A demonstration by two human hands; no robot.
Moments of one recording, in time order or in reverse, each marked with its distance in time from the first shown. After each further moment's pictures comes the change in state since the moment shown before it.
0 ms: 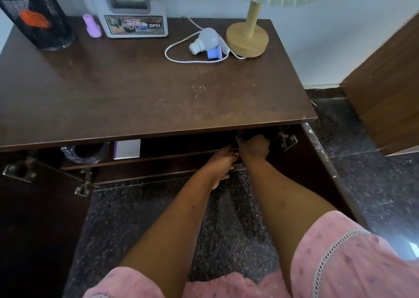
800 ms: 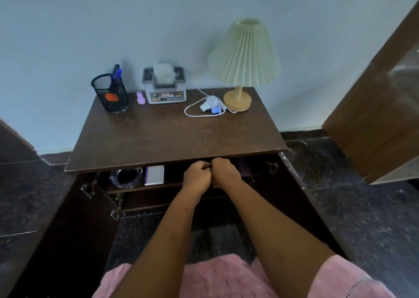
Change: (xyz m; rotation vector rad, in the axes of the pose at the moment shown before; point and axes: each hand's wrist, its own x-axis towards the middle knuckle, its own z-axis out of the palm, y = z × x) left_hand -0.142 0.039 -0.031 0.241 0.468 0.220; right_hand -0.159 -0.070 -0.071 -0.415 -0.316 -0.528
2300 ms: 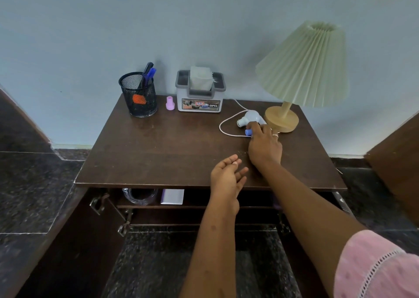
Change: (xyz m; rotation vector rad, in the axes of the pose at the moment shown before) left_hand 0.053 0.028 -0.023 -1.082 -0.019 -0.195; right_hand 0.146 -0.011 -0.032 -0.112 0.614 -0.142
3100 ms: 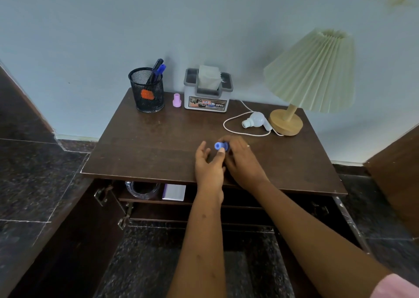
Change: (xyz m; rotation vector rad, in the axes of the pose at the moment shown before) left_hand 0.018 0.014 -0.026 0.023 0.088 0.320; right_hand -0.052 -0.035 -0.004 0.455 -0.168 -0.473
